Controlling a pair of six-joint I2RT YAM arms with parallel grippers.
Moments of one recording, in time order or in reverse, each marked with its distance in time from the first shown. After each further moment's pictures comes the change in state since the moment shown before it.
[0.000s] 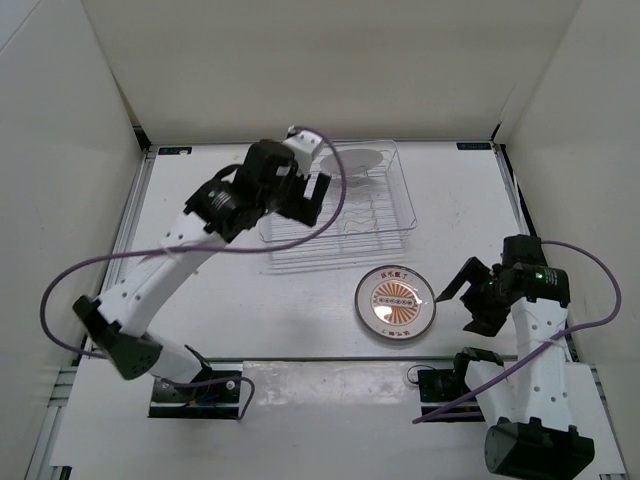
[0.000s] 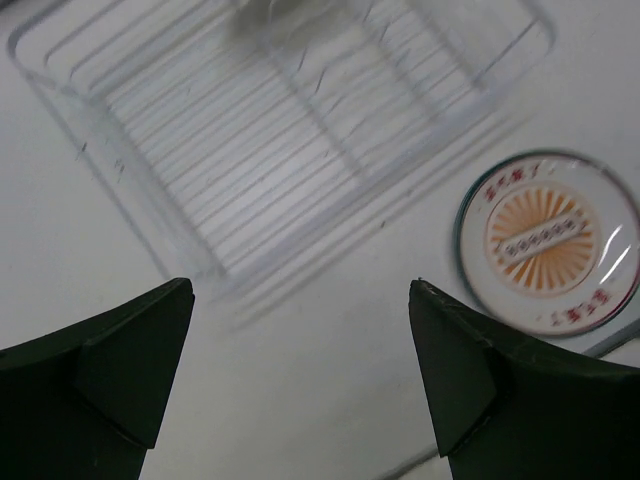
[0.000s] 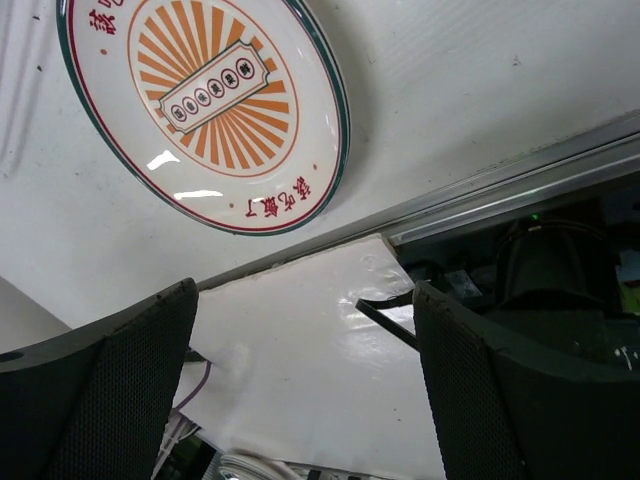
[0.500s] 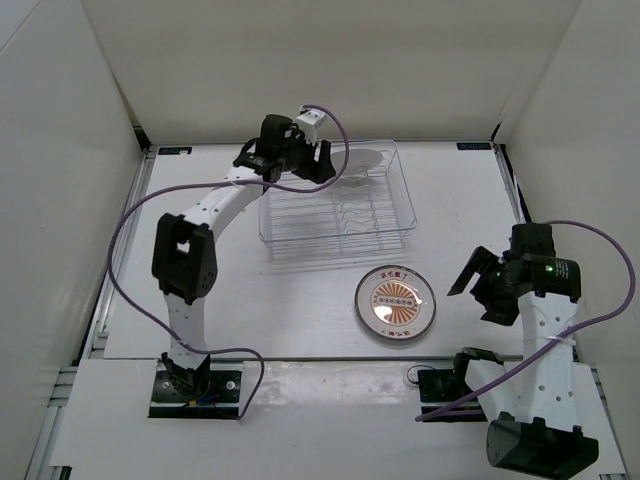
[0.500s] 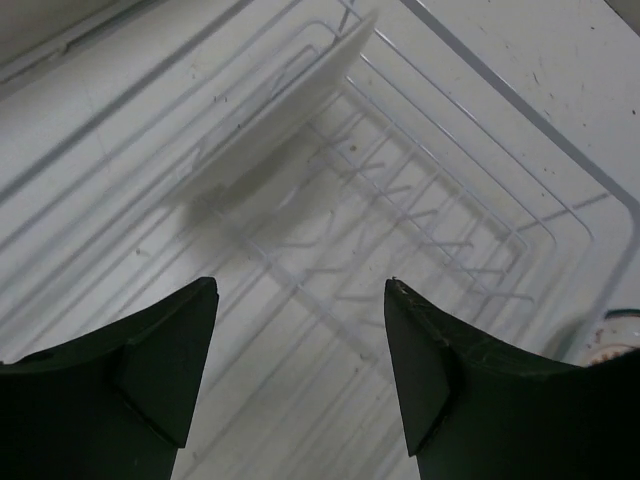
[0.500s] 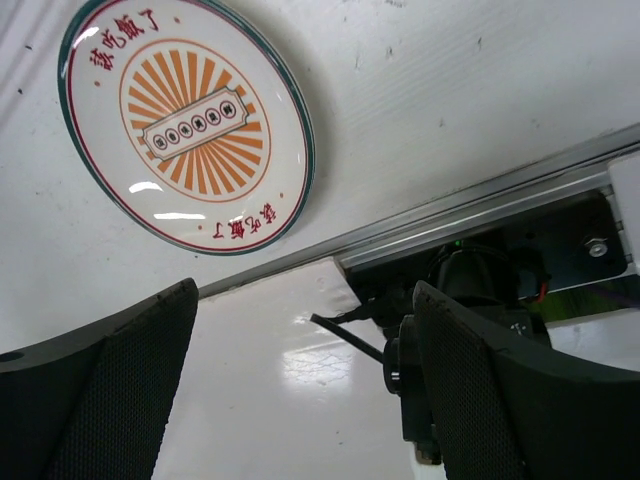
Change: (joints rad) left arm 0.338 0.572 0.091 0.649 0.602 0.079; right arm 0.000 0.038 0.140 -0.048 0.116 -0.121
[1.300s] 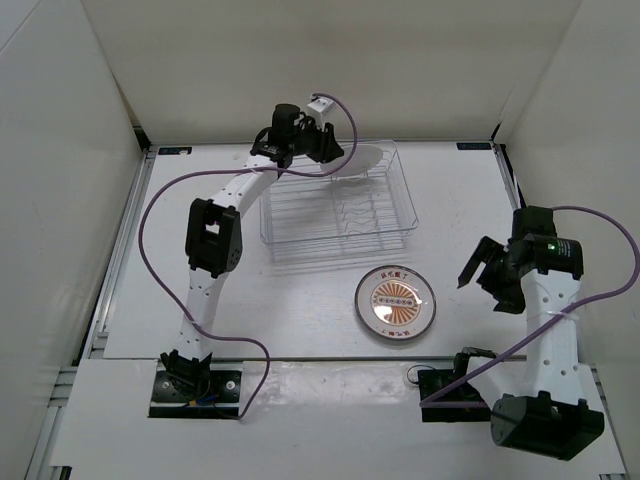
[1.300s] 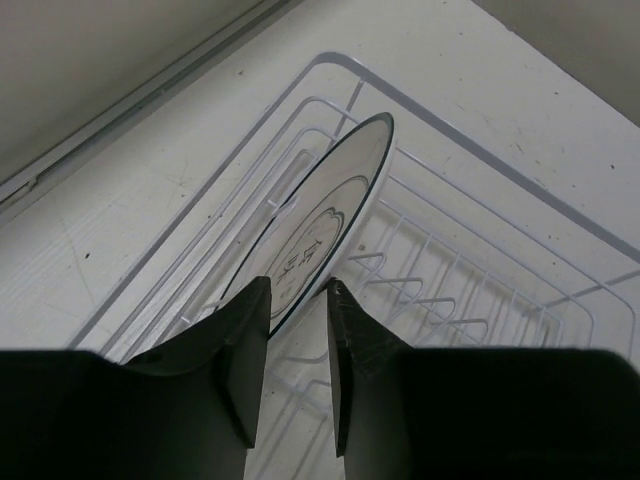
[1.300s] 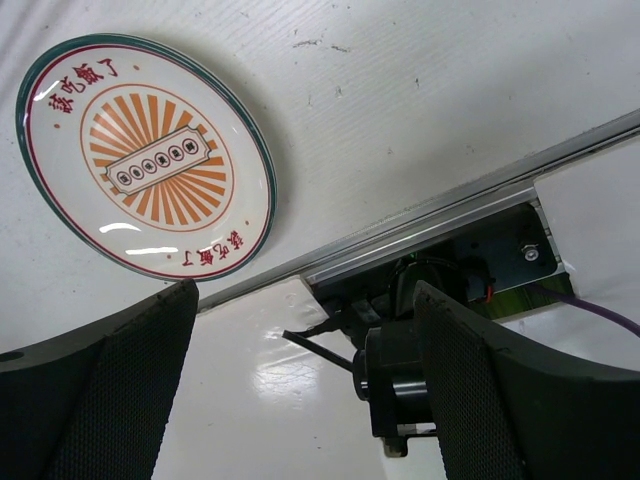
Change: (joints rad) left arm 0.036 0.434 0.463 0.089 0.193 -0.005; right arm -0.002 0.120 0.100 0.000 0.116 -0.043
